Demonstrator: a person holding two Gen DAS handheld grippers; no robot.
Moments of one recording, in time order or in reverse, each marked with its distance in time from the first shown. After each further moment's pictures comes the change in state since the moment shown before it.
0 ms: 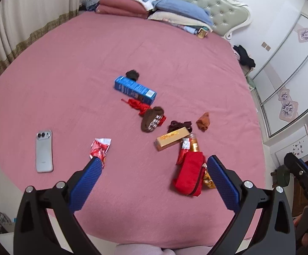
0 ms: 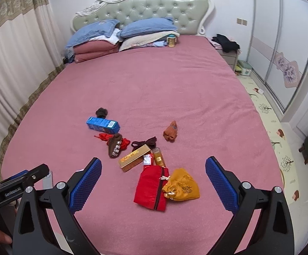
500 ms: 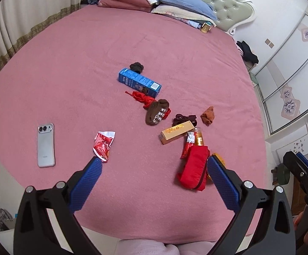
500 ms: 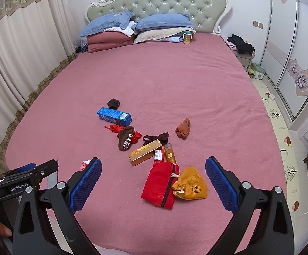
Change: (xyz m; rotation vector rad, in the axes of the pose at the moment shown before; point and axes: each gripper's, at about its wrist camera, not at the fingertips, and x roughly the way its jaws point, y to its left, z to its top) left arm 0.005 0.008 -0.003 -0.002 0.034 0.013; right arm 0.009 0.021 0.001 -0.071 0.041 0.052
